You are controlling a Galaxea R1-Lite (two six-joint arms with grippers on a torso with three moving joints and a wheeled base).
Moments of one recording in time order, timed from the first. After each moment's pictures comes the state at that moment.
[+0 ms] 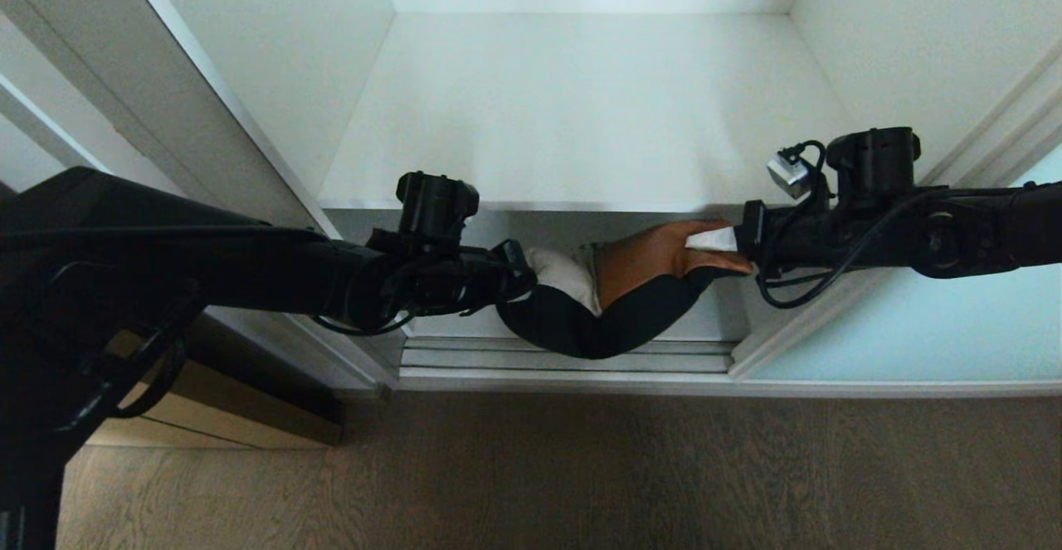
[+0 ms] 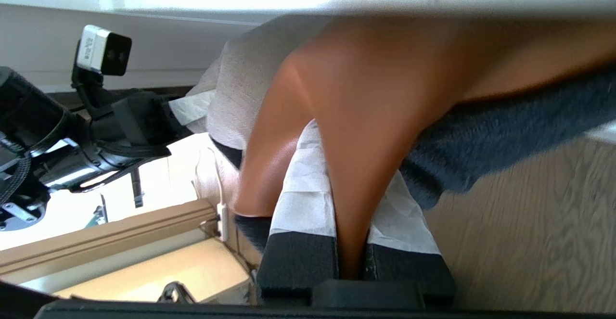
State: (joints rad) left arm -0.45 2.13 -1.47 -0.24 -0.20 -0.67; right arm 0.13 2.01 -1.48 -0.16 0.71 0.51
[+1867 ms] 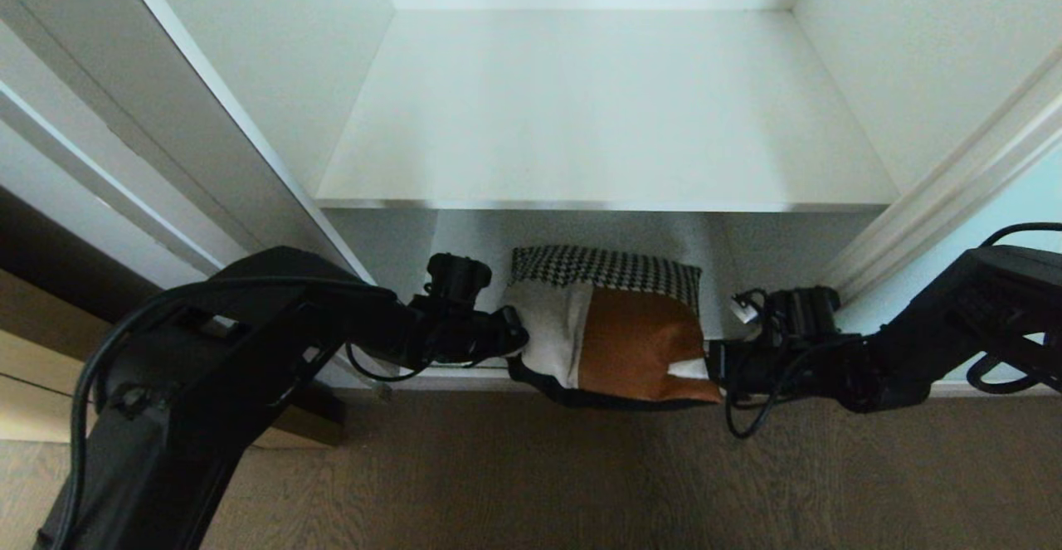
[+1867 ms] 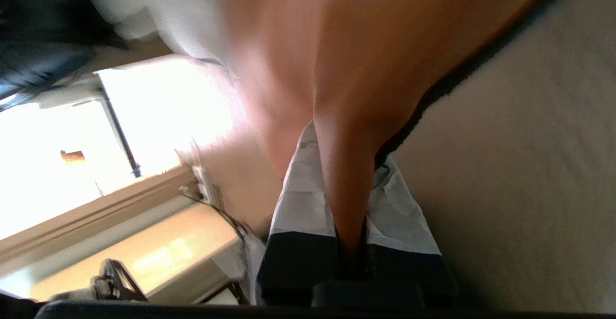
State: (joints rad) left arm -0.39 2.46 -1.58 -0.27 -0.21 -0.68; right arm 0.11 2.28 -1.06 -0.57 0.71 0.46
